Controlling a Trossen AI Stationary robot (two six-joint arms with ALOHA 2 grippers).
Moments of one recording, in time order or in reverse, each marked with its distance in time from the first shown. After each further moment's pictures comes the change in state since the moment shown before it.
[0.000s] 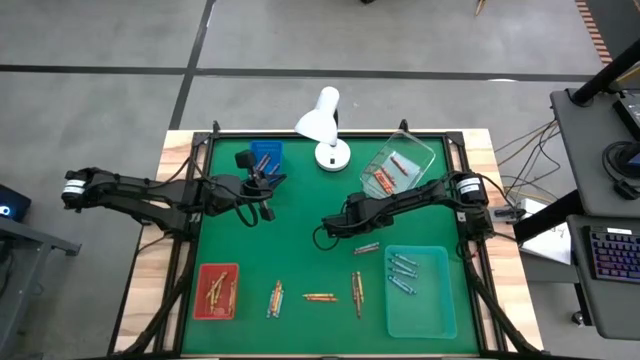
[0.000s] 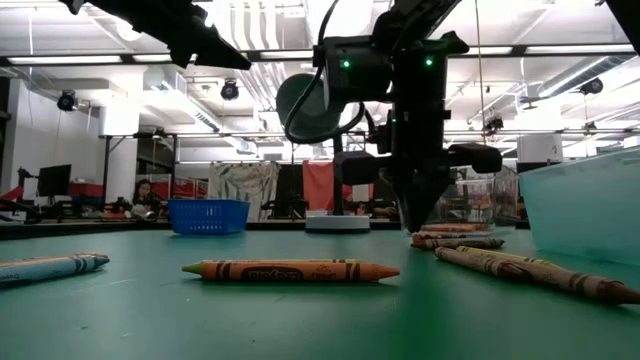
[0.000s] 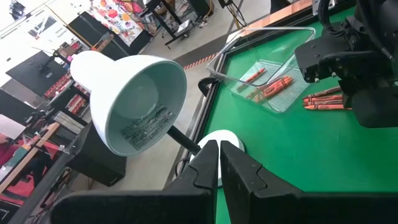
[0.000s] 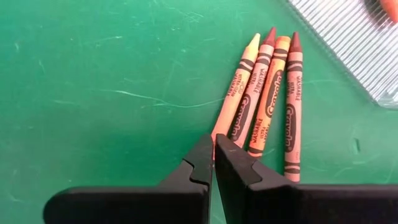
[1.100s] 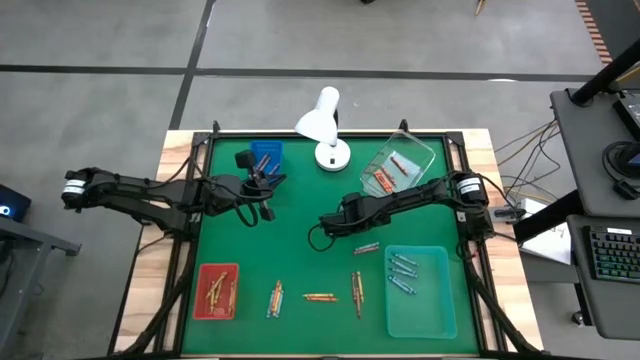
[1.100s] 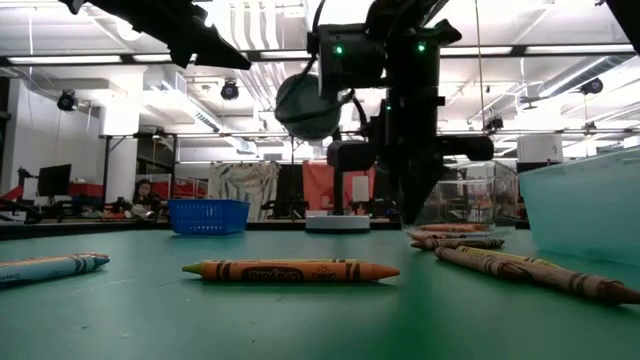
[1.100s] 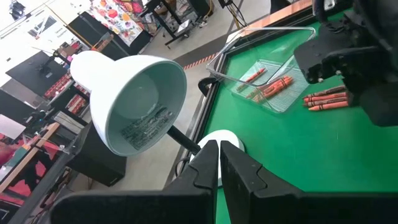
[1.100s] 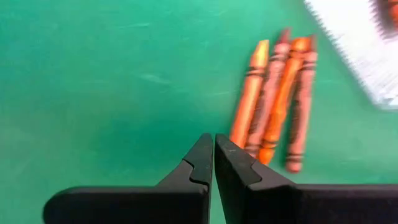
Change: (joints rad) left arm 0.000 0.000 0.000 0.000 0.000 0.000; right arm -0.006 -0.001 0.059 -0.044 -0.050 -0.089
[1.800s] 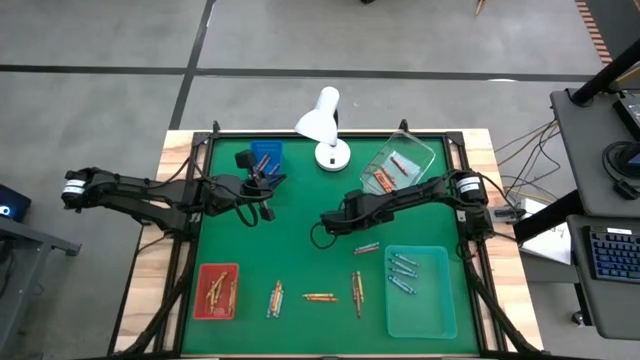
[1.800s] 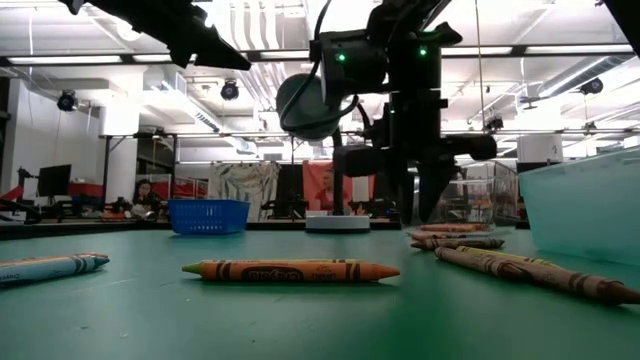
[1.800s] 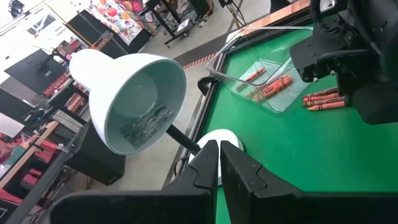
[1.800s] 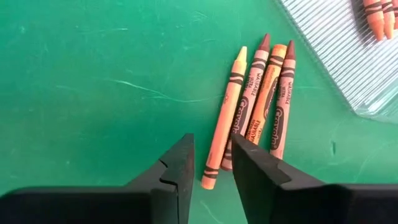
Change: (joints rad) left arm 0.000 0.000 0.000 -0.004 0.000 -0.009; right arm -0.011 0.000 -0.007 -0.034 0.010 -0.013
